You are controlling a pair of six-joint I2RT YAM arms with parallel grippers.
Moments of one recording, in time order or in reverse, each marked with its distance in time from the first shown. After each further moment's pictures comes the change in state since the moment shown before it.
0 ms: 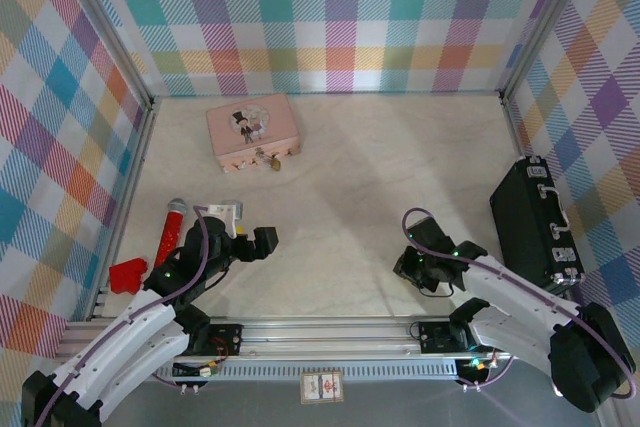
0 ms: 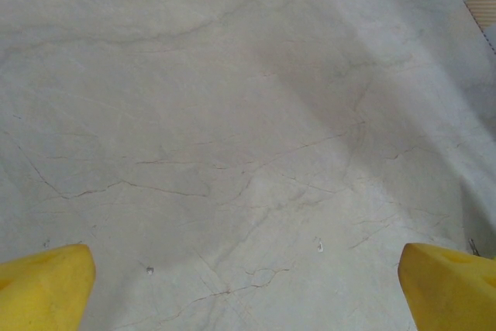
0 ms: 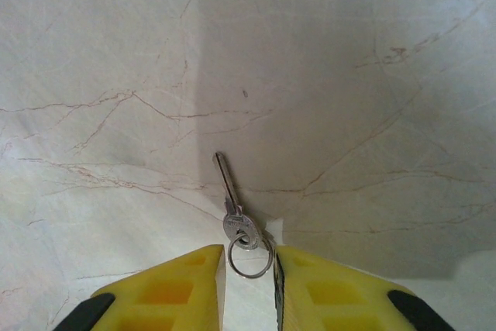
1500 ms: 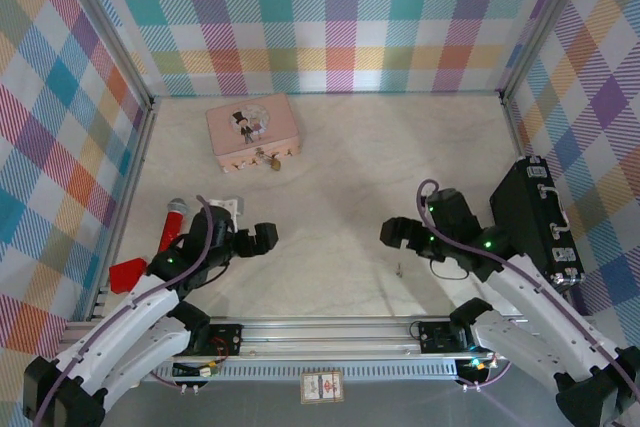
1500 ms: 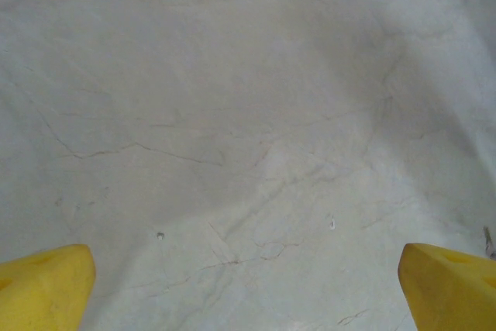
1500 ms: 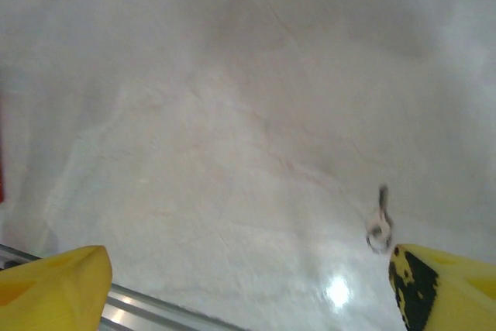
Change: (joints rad) left arm 0.012 0.117 0.080 -0.108 0.019 -0.032; right arm -0.037 -0.156 0.297 -0.224 -0.040 -0.316
